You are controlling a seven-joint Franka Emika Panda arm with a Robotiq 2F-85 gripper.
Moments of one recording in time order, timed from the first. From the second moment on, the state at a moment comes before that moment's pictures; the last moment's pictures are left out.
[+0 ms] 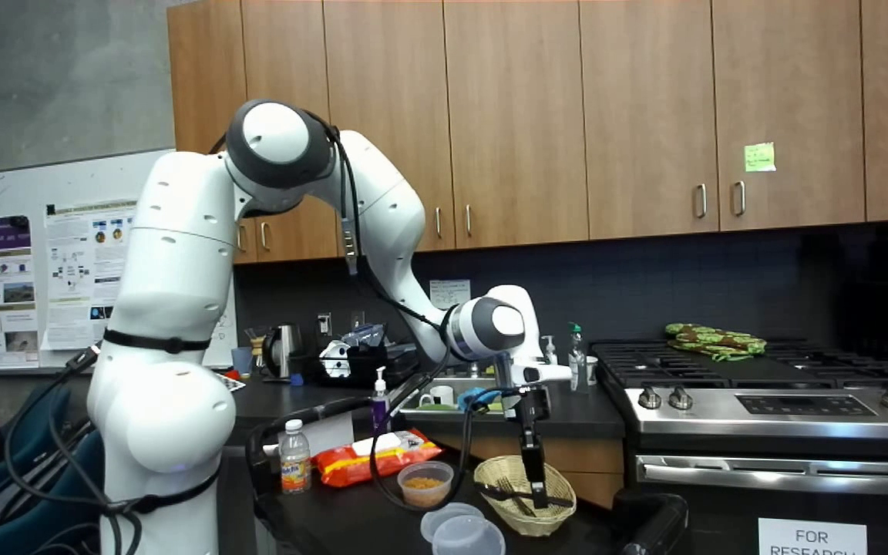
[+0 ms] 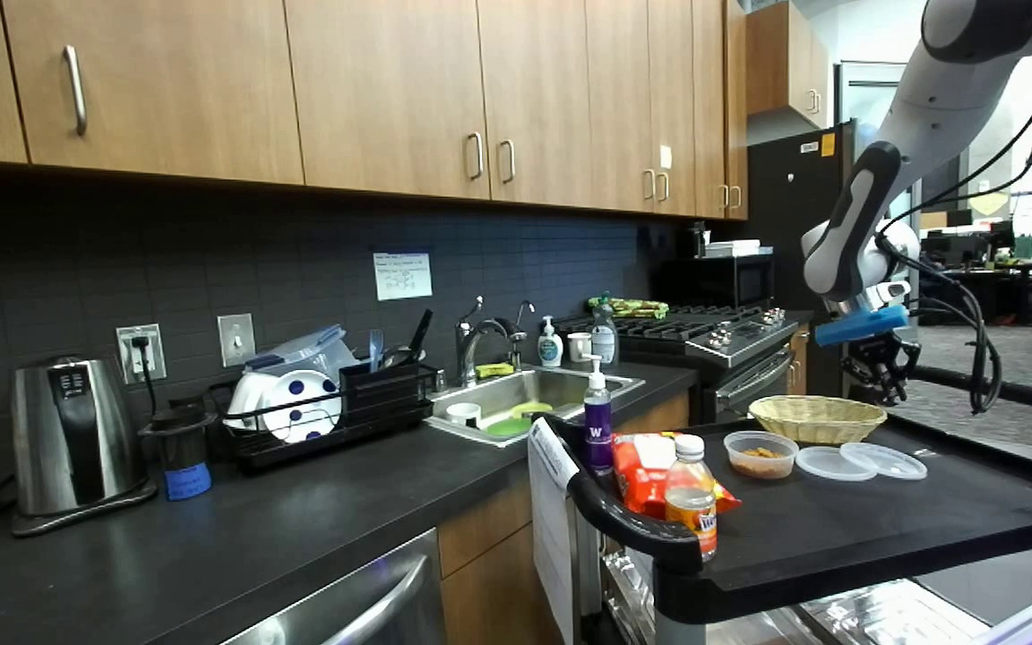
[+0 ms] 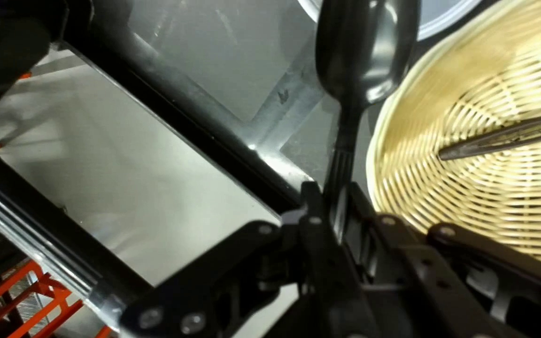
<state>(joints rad) -0.11 0.19 -0.39 -2.29 -0.39 2.33 0.95</state>
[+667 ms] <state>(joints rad) -0.11 -0.10 -0.22 -2.57 -0.47 2.33 0.81</state>
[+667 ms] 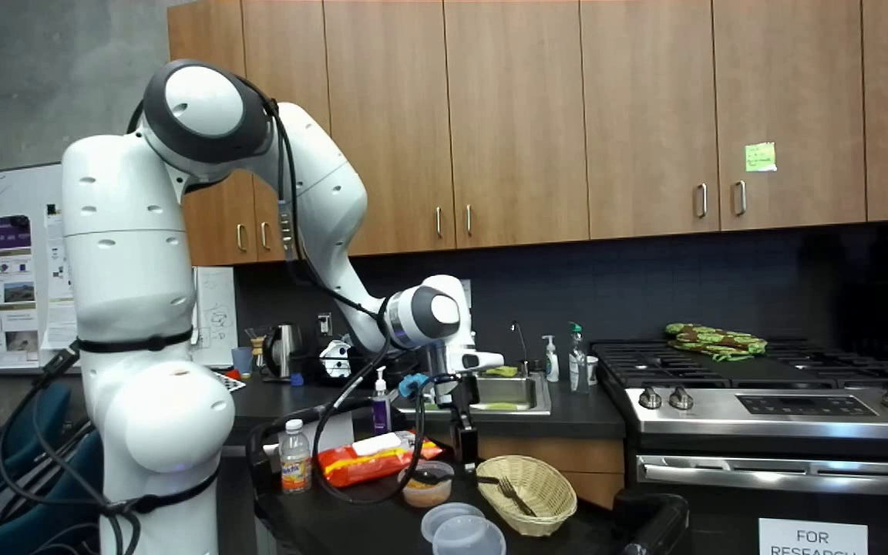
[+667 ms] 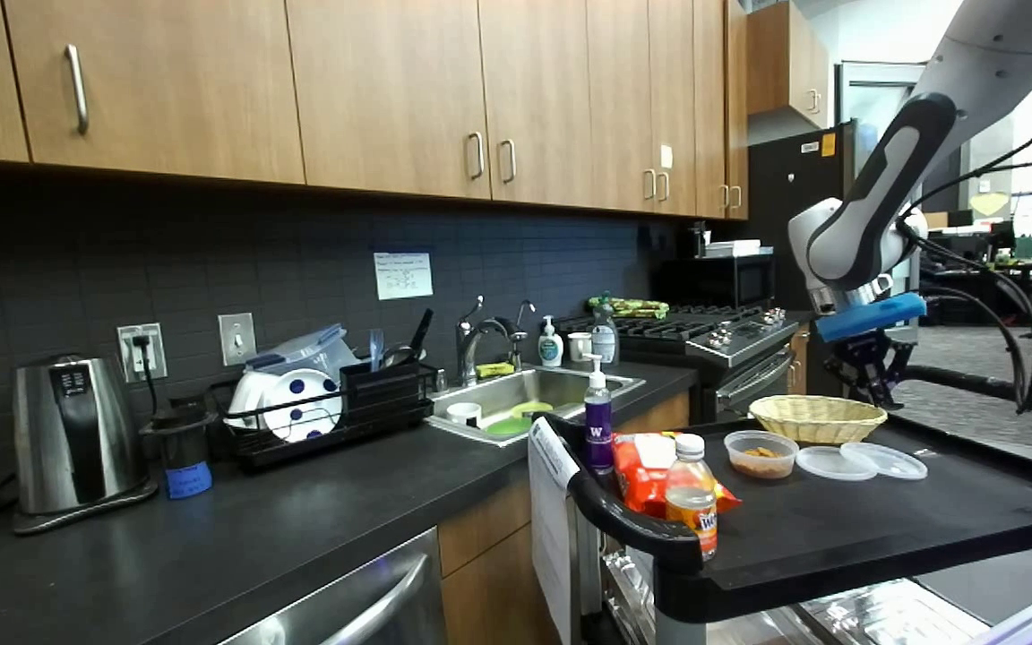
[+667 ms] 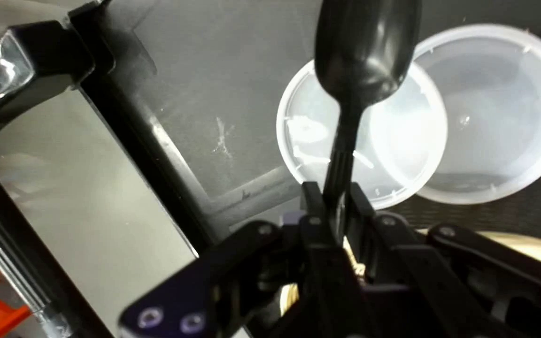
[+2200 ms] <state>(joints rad) 0.15 -0.30 0.13 -2.78 -0.10 2.38 0.11</state>
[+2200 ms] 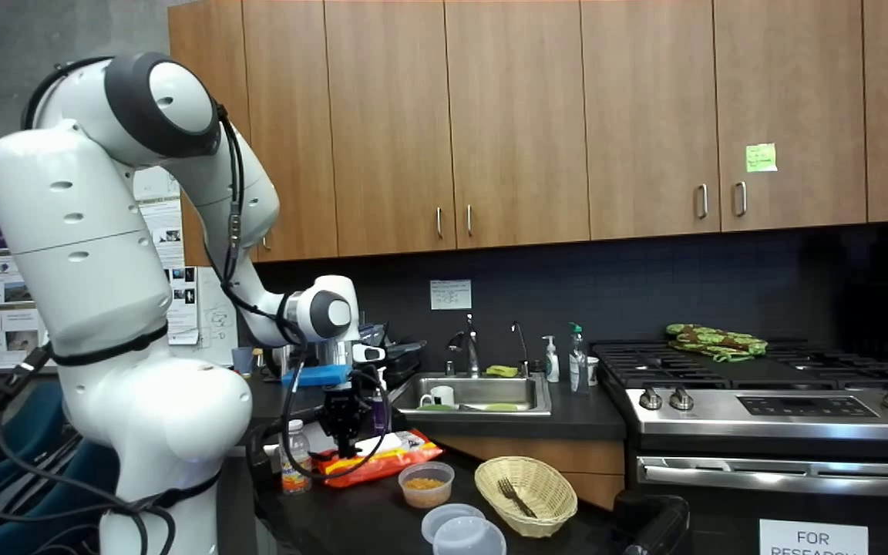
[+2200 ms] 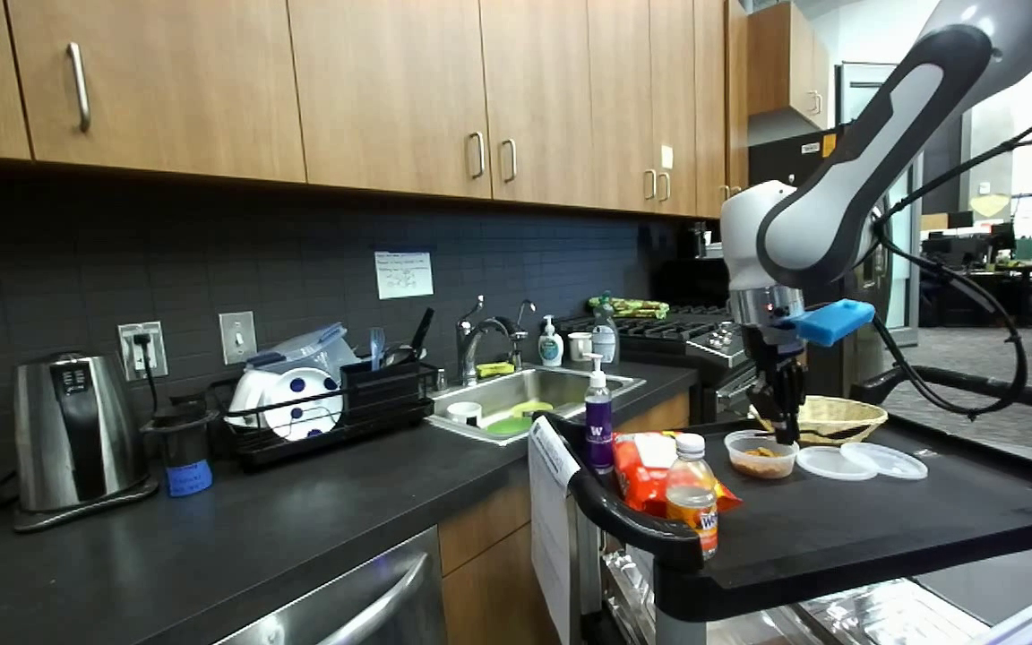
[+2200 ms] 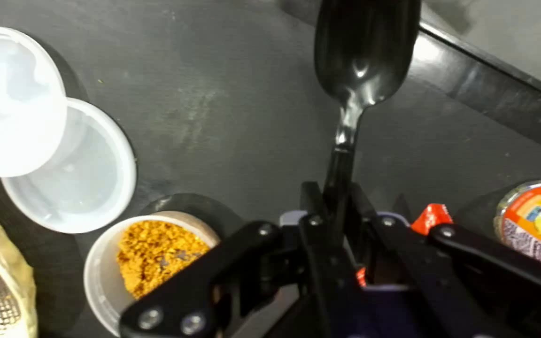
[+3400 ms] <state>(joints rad) 0.17 0.02 0.18 -2.78 -0.13 2.79 0.05</state>
